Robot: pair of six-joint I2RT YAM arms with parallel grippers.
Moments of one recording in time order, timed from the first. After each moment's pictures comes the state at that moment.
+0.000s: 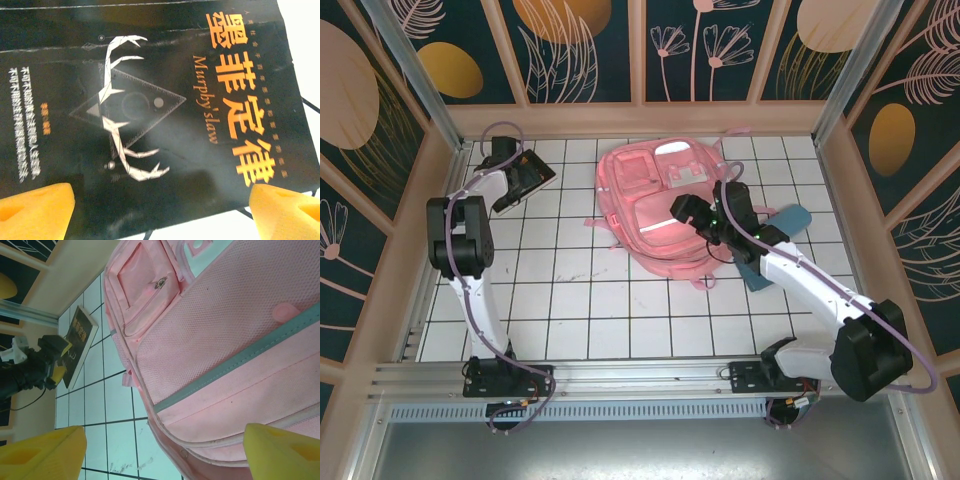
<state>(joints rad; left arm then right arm) 0.05 2.15 1.57 -0.38 -0.11 -0.56 0.52 1.25 0.88 -0.23 -0.11 0.91</state>
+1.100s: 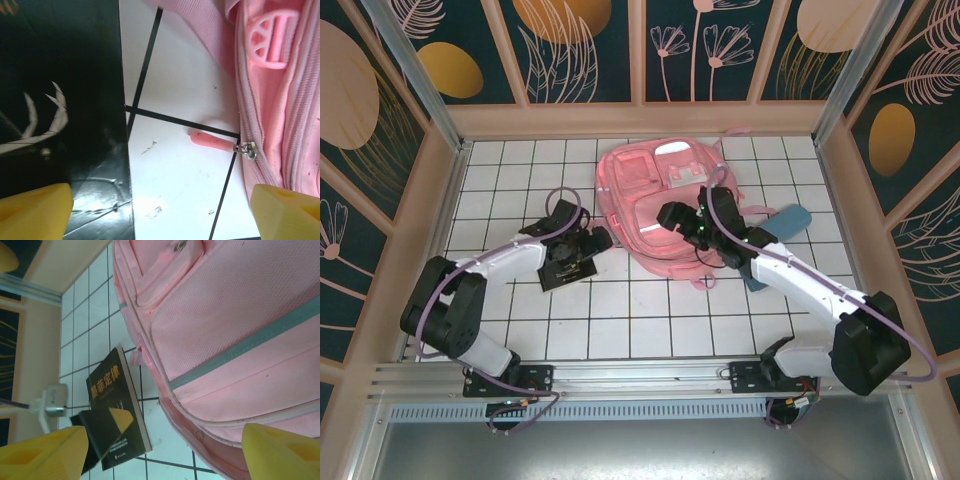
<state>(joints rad) -0.46 1.54 0.87 -0.36 0.11 -0.87 0.63 1.29 0.88 -0.22 -0.10 0.94</state>
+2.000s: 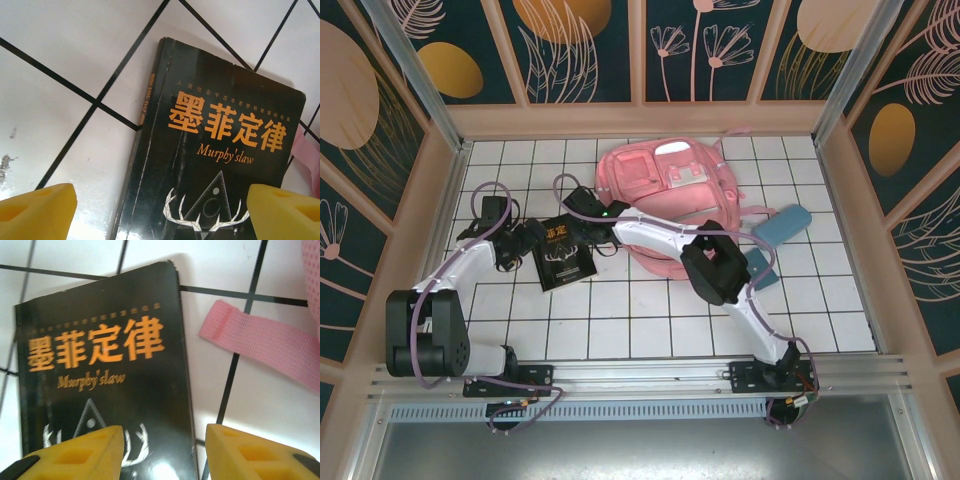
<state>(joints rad) -0.01 1.39 0.79 -0.45 0.10 -0.74 0.97 2.32 1.93 -0.58 0.10 0.69</state>
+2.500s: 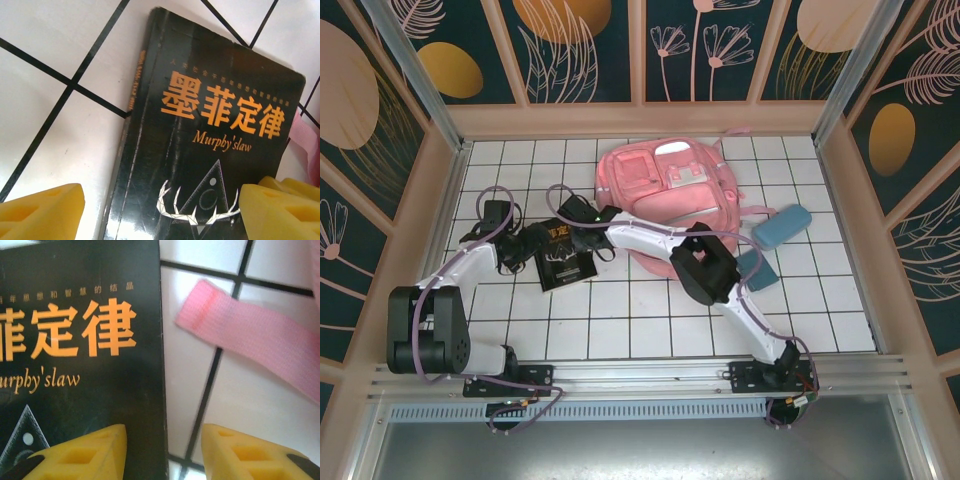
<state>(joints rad) -0.01 1.40 0.75 -0.40 0.18 -0.72 0.99 2.37 1.93 -0.63 0.18 0.63</state>
